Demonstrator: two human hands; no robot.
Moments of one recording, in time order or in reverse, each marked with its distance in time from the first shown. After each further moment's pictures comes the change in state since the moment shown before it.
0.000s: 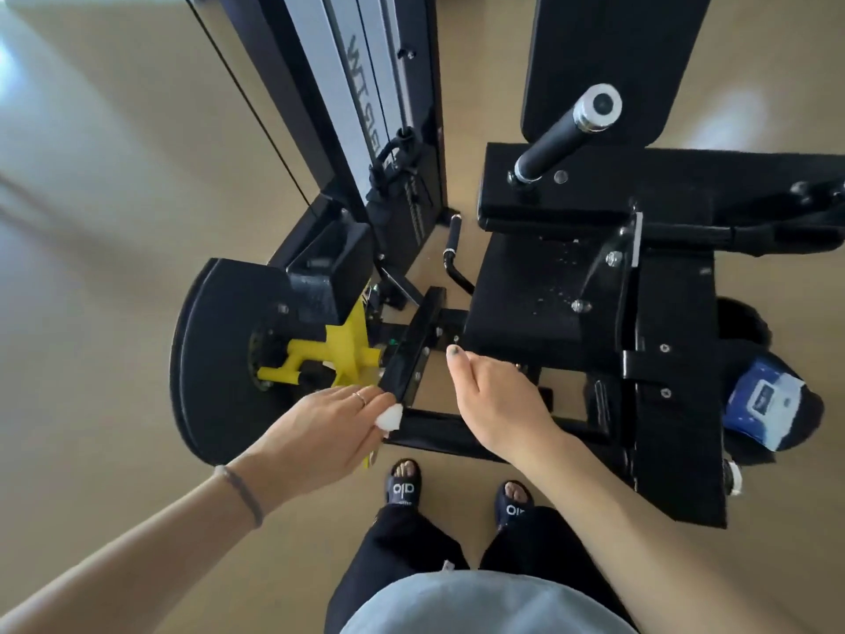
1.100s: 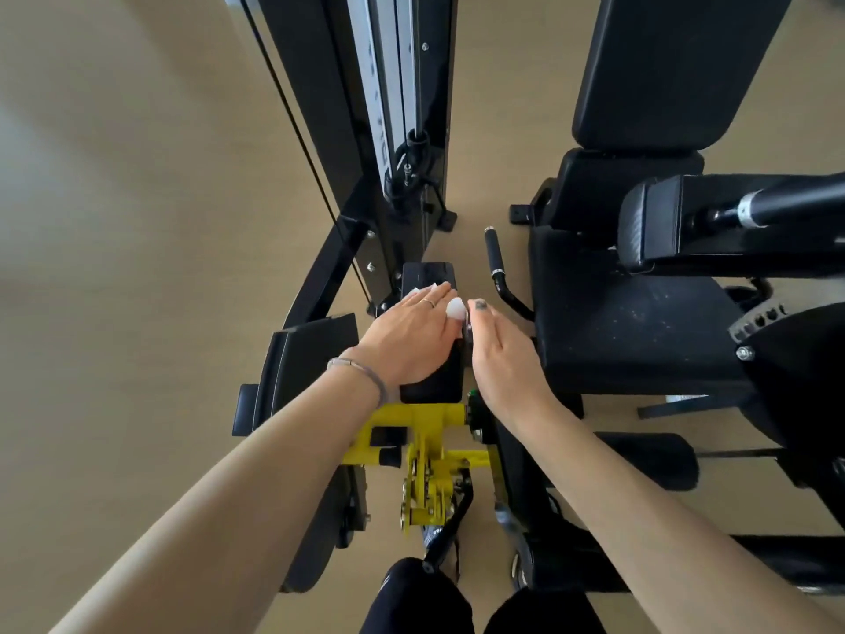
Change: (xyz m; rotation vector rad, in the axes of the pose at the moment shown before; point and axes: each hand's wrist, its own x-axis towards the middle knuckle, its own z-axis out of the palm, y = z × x) left_hand 0.137 -0.238 0.021 -0.077 -0.102 0.028; right_hand 0.184 -0.147 0.096 0.538 0.271 0.239
